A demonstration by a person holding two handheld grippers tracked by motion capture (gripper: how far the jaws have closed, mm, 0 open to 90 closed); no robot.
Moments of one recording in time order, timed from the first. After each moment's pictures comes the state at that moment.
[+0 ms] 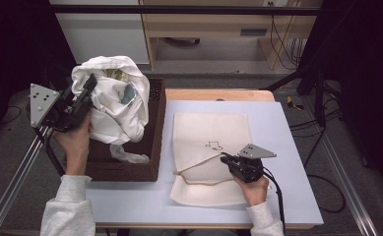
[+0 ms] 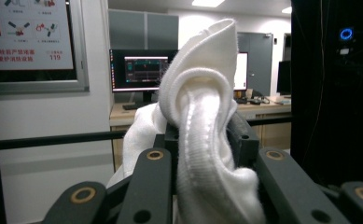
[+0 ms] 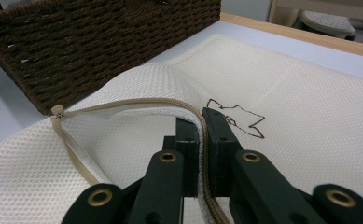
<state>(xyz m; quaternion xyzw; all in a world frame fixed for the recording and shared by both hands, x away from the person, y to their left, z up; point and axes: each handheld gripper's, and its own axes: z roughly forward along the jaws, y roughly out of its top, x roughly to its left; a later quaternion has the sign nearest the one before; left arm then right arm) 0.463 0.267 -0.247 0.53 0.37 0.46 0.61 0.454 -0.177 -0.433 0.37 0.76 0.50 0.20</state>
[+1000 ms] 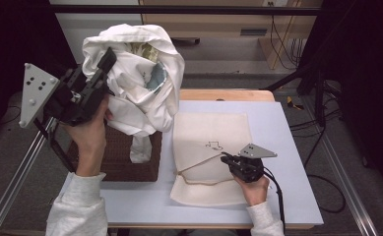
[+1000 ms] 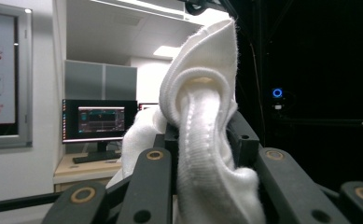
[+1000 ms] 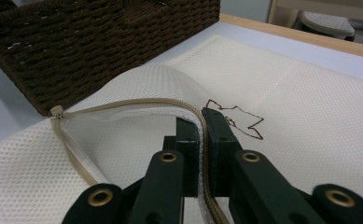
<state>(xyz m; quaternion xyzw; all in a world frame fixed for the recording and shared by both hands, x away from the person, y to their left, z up) 0.420 0.199 -0.173 0.50 0.28 0.44 0.69 0.454 -0.179 -0.433 0.37 0.76 0.50 0.20</state>
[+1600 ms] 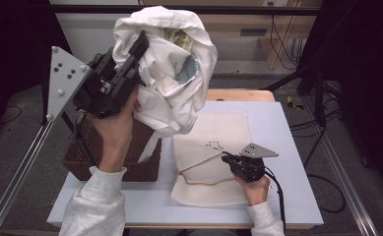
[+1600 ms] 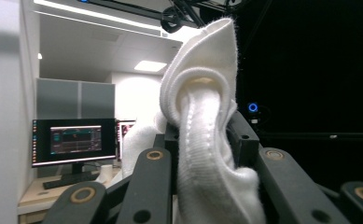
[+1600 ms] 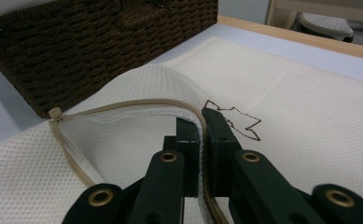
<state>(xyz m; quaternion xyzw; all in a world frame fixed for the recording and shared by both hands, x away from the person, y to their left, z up) 0.409 0.142 -0.142 0.49 0.24 0.43 0.72 0.455 -0.181 -0.433 0.37 0.76 0.50 0.20</state>
